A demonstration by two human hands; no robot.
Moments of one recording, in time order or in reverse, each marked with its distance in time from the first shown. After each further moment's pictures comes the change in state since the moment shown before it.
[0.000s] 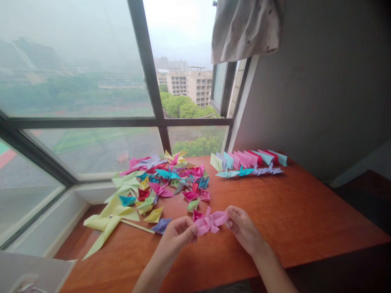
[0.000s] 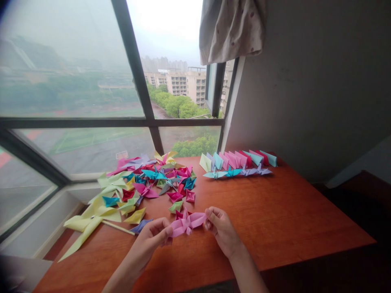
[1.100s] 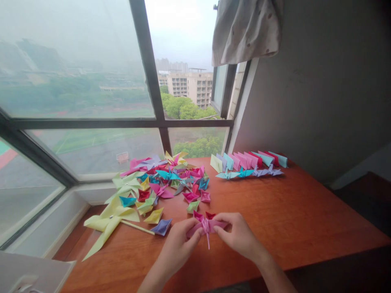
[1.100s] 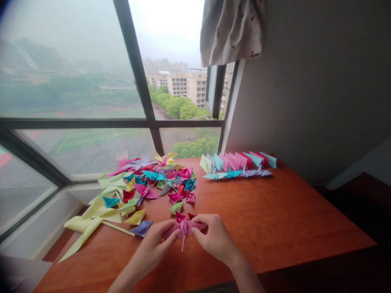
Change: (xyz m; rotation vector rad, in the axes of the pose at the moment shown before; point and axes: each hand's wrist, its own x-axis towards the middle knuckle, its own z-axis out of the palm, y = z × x) left_hand 0.004 -0.001 0.005 0.656 0.009 0.246; right_hand -0.011 -0.027 0.039 -0.985 -0.114 -0.197
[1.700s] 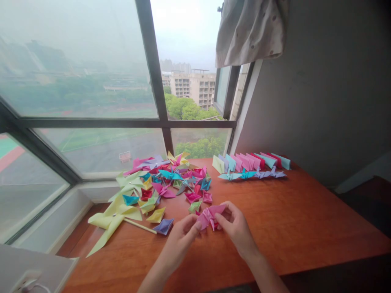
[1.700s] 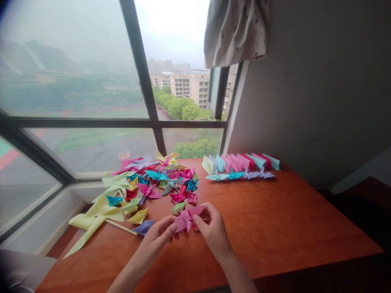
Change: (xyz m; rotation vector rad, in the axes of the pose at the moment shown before) left_hand 0.001 0.000 -0.002 -0.412 -0.040 -0.093; right_hand 0.010 0.006 0.020 0.527 0.208 0.113
